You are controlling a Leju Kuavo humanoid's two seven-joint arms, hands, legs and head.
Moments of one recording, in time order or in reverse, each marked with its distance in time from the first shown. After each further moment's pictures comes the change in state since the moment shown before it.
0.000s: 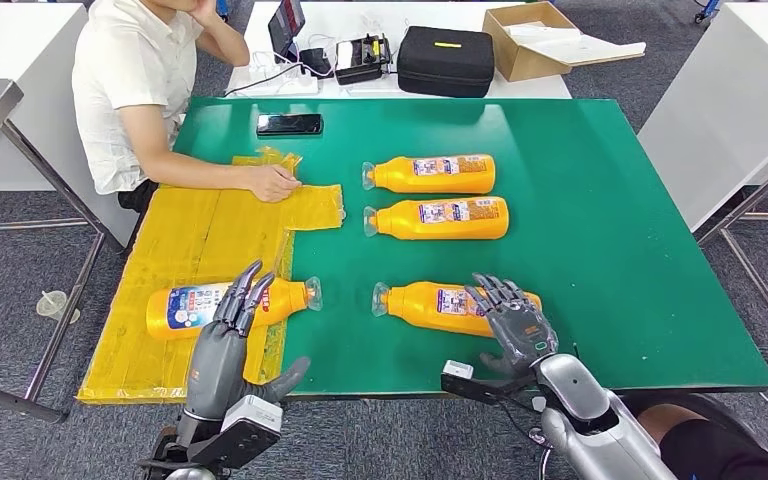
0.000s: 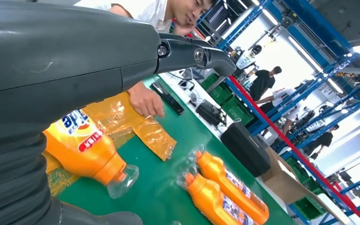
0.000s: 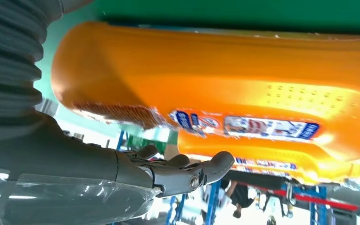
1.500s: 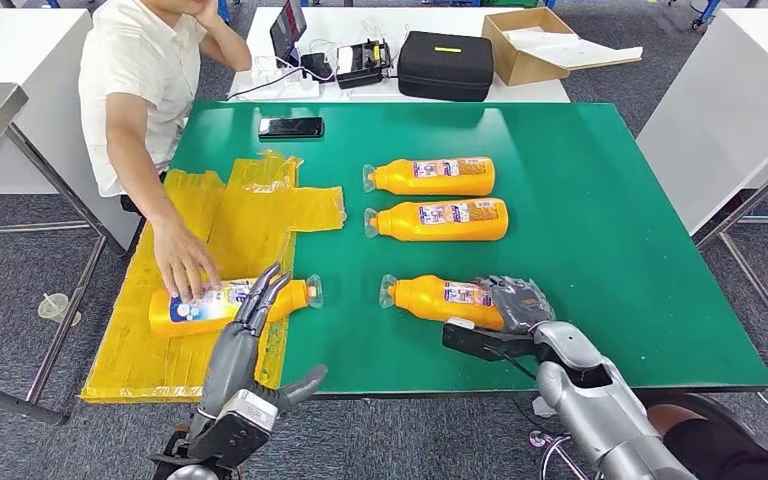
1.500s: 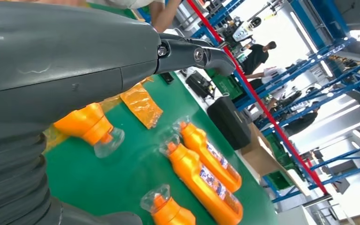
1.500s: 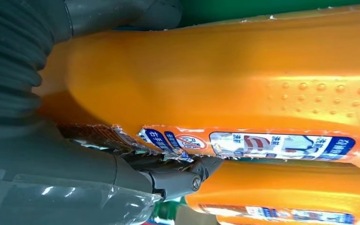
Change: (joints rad) left arm -0.009 -0.004 -0.031 0.002 0.146 -0.106 0.024; right arm -0.164 0.035 -0.047 0.201 -0.197 0.276 0.024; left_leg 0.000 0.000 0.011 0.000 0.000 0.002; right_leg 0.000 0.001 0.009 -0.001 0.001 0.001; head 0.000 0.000
